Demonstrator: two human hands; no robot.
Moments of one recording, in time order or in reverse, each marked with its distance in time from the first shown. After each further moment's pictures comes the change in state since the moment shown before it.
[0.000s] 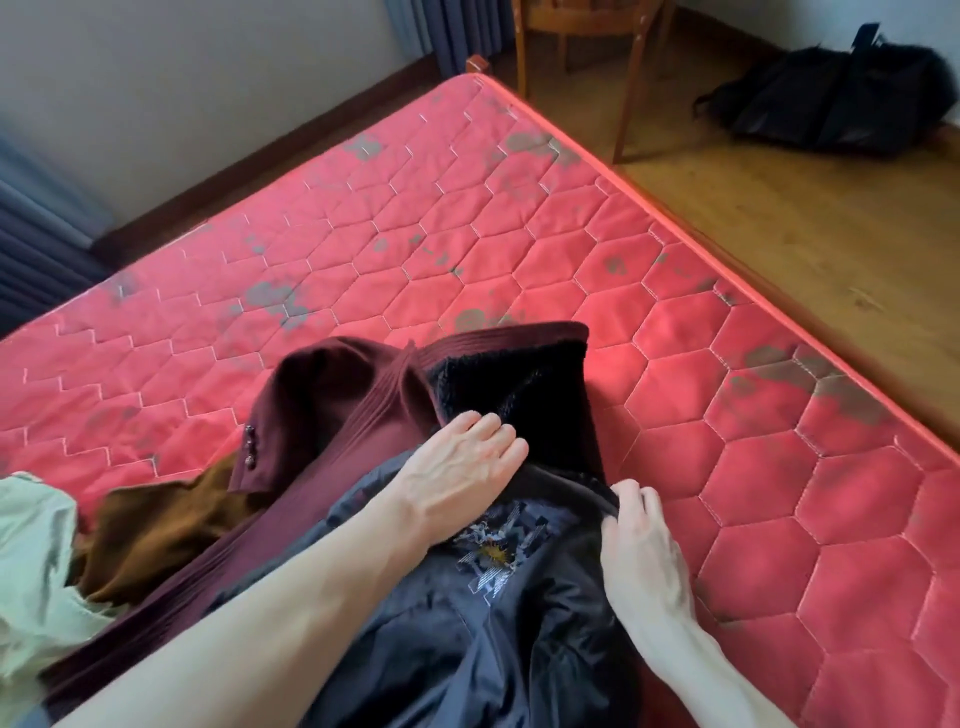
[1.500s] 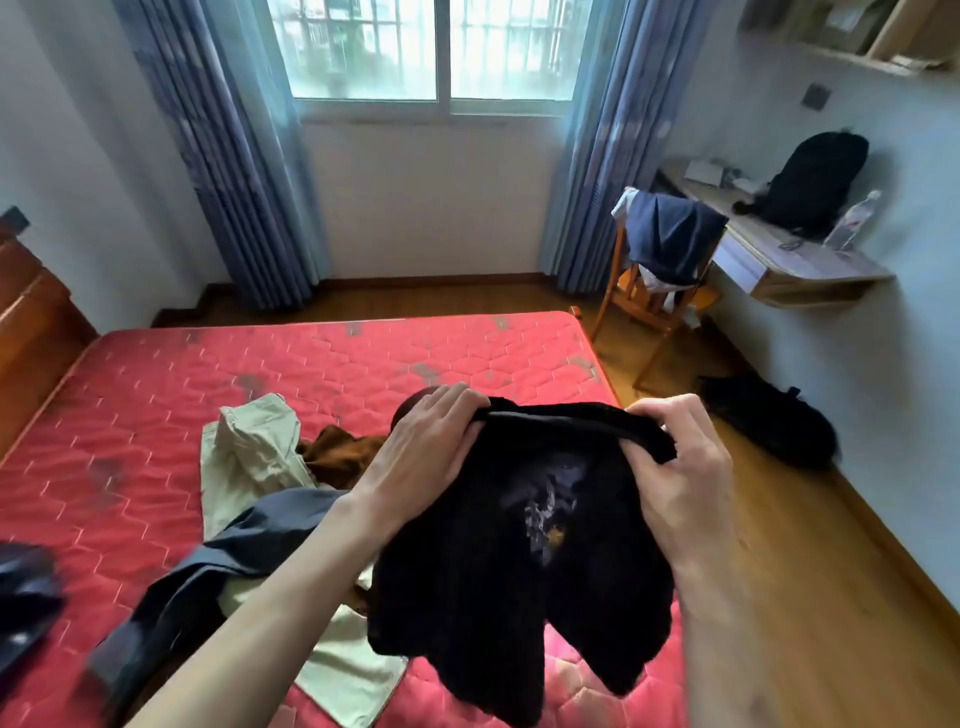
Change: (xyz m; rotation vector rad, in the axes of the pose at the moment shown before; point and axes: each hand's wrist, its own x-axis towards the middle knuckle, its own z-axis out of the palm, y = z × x) left_hand -0.224 0.185 -0.527 -0.354 0.733 -0.632; right_hand -0.332 -0.201 -0.495 0.355 0.341 -0.986
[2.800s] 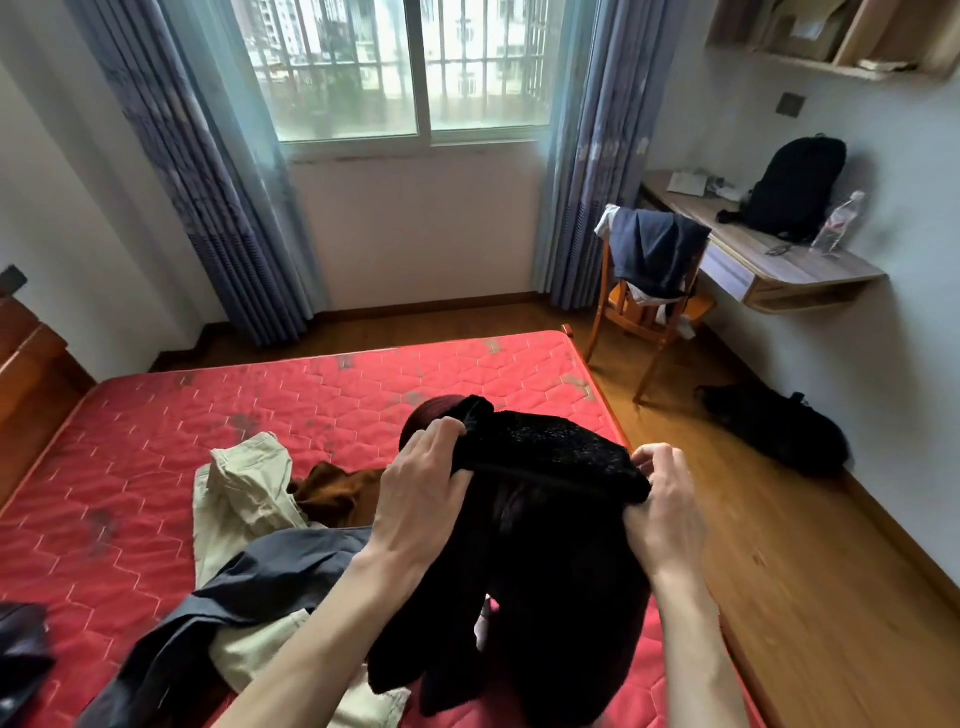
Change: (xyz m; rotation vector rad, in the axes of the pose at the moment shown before) left_hand 0.027 0.039 0.039 0.046 0.142 -0.321; right_hand 0.005 0.103 0.016 -0.211 -0.050 0.342
